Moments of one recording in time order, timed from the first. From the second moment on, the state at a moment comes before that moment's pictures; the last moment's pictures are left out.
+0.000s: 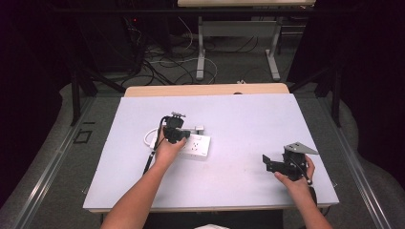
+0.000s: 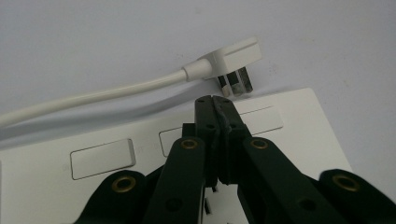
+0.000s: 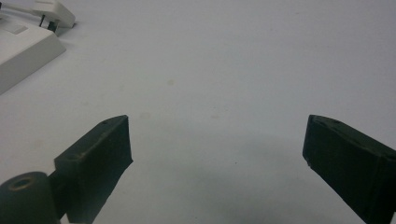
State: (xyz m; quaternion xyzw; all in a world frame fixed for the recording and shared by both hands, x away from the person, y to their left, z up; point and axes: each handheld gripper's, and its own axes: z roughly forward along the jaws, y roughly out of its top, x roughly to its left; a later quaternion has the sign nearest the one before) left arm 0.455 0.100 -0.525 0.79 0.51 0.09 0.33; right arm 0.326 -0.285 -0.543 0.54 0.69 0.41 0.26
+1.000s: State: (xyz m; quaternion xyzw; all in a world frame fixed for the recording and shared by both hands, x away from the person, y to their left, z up) left arm 0.453 0.095 -0.528 0.80 0.50 0.10 0.33; right arm 0.327 -0.285 -0.543 0.53 0.69 0.41 0.26
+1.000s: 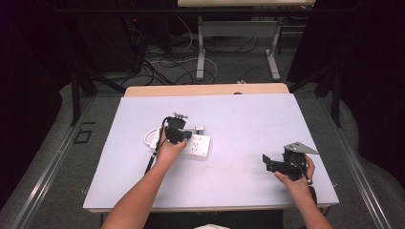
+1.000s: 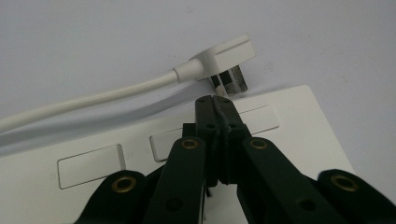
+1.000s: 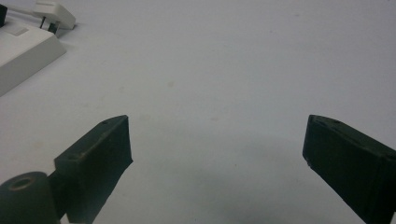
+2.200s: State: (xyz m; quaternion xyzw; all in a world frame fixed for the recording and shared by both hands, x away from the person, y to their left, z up) left arm 0.447 0.102 -0.515 0.79 0.49 0.11 0.34; right arm 0.327 -0.286 -0.544 0.54 0.69 0.41 0.26
